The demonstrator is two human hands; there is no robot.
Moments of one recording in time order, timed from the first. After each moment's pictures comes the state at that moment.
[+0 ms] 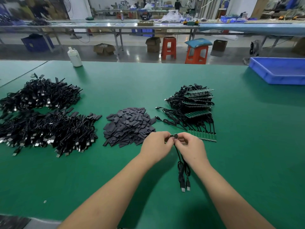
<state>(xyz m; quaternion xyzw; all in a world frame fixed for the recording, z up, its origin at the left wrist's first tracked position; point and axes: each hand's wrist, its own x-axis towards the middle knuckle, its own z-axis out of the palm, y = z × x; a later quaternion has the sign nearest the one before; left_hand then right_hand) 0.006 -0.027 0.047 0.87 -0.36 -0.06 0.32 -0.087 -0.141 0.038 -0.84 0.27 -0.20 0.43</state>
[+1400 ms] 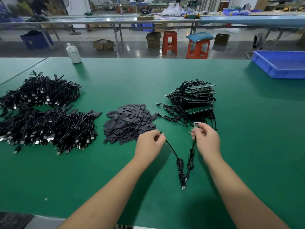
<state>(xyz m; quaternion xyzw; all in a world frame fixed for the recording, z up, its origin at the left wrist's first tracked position) 0.011 -0.011 0.028 0.87 -0.26 -0.05 0.41 -0.087 -0.182 0.026 -0.71 0.36 -0.28 0.54</state>
